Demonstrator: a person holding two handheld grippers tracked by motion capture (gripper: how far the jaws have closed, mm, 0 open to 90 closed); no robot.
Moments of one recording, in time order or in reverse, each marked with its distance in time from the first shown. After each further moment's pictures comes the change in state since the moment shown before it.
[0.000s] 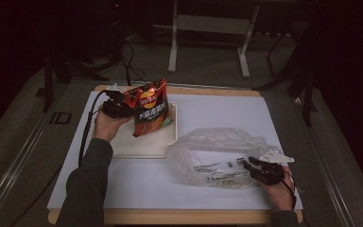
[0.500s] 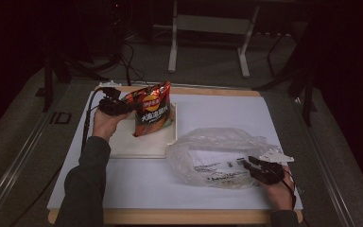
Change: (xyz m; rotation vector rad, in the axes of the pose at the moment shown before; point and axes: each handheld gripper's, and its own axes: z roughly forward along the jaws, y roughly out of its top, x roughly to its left) left arm 0.007 0.006 -0.008 -0.073 -0.100 -0.047; right arm 0.000 0.002 0.000 -0.001 0.000 -0.005
